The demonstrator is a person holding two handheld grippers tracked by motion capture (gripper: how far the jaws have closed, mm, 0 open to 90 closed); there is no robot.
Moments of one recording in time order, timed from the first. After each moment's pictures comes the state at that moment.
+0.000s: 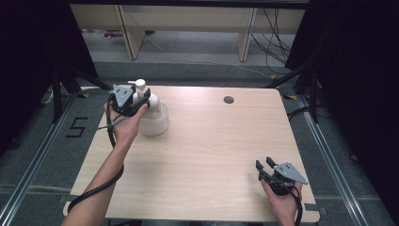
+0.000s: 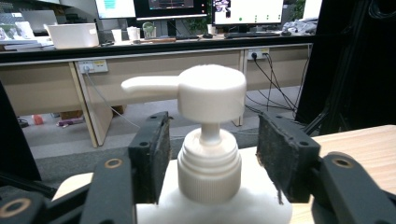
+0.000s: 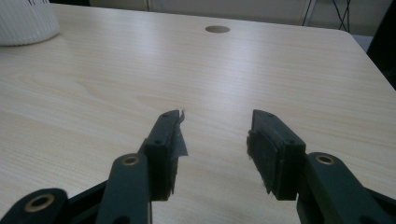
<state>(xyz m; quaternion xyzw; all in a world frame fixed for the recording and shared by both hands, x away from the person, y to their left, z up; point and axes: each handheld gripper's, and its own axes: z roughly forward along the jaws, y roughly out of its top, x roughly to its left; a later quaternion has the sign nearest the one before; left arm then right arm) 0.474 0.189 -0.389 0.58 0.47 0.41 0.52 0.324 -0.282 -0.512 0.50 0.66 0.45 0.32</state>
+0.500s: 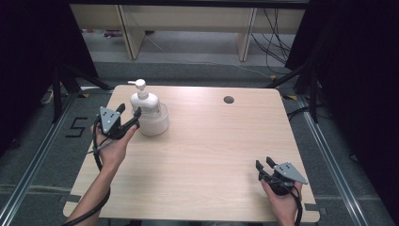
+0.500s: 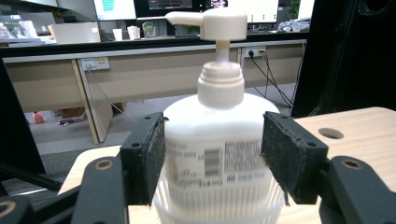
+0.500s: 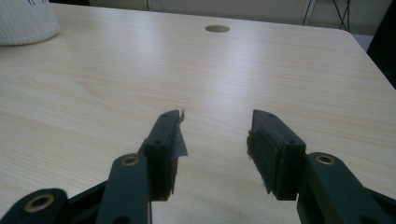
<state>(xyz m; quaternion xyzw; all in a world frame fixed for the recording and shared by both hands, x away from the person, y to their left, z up) 0.416 0.218 -0.419 0.58 0.46 0.41 0.53 0.326 -0.283 -0.514 0.49 0.66 0.46 0.32</state>
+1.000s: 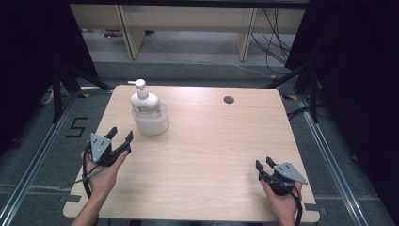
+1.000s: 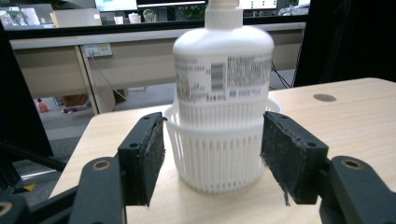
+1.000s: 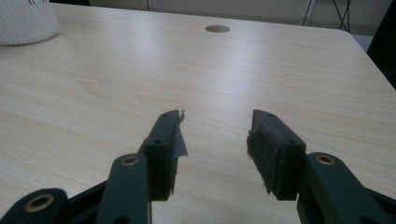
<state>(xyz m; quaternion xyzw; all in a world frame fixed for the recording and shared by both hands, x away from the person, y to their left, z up) 0.360 0.240 -0.465 0.59 0.47 0.41 0.51 0.326 -0.283 -0.514 0.49 0.66 0.46 0.32</state>
